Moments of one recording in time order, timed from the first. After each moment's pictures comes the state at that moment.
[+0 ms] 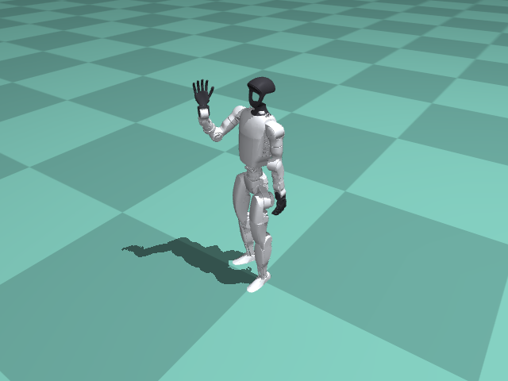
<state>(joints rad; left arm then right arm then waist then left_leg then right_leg) 0.16 0.08 0.29 1.68 0.11 0.08 -0.08 -0.68 -0.37 -0.06 -0.24 -0.23 -0.40 -0.69 0.21 -0.02 -0.27 -0.10 0.05 0.43 -0.03 0.00 0.00 -0.14 -0.03 -0.06 0.08 0.01 0.09</state>
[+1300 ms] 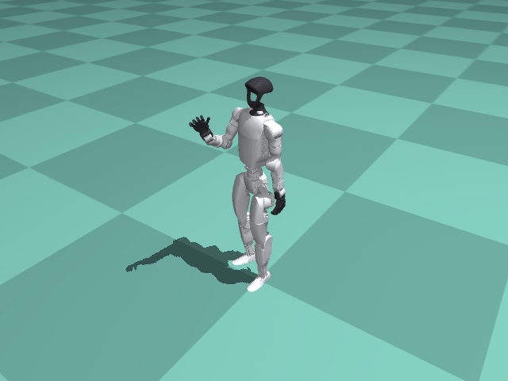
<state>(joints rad) 0.16 0.06 0.29 1.66 0.09 0.06 -0.09 -0.37 -0.22 0.22 -0.16 -0.35 -0.35 -0.33 0.18 0.01 -0.24 -0.09 0.04 0.41 -0.04 0.00 0.01 -0.14 -0.03 -0.07 0.09 0.01 0.09</state>
